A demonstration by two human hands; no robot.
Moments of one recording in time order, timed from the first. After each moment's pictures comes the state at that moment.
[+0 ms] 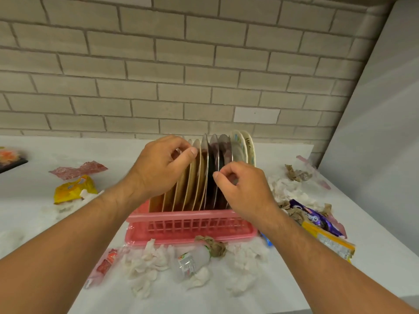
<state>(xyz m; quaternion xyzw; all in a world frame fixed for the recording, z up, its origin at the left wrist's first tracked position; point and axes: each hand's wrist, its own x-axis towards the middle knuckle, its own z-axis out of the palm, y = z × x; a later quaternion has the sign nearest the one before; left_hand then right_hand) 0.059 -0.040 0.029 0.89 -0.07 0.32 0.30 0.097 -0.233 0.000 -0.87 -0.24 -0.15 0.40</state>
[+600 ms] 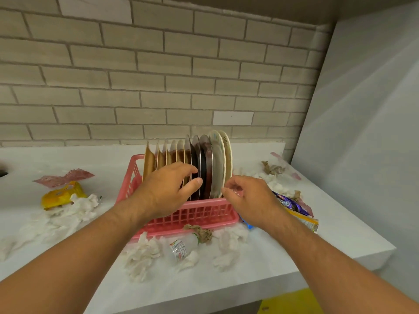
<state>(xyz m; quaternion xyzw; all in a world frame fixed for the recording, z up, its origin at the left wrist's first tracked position) 0.022 -0.074 0.006 0.96 -0.11 0.17 0.19 0.048 -0.292 -0.003 -0.93 -0.20 -0.10 0.30</state>
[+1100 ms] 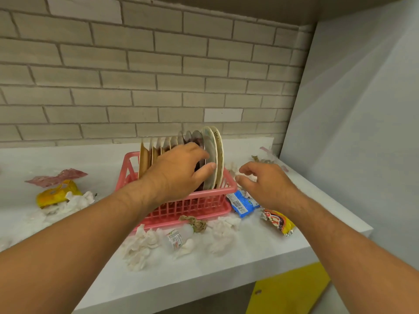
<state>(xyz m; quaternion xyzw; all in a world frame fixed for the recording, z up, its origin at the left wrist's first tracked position) -0.001 -0.107 0.044 0.95 -0.18 0.21 0.13 0.023 -0.328 0.025 -0.96 -0.15 -0.11 0.22</state>
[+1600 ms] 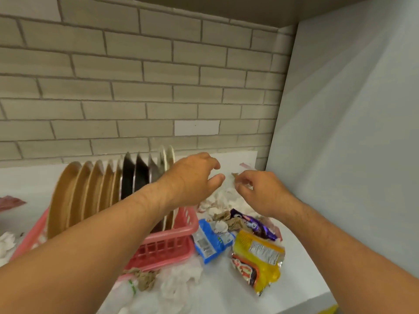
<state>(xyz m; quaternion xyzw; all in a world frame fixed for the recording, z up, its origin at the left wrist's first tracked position) 0.146 -0.233 0.050 0.96 -0.19 0.15 0.12 0.166 -0.428 0.019 -0.97 -0.12 -0.10 0.20</state>
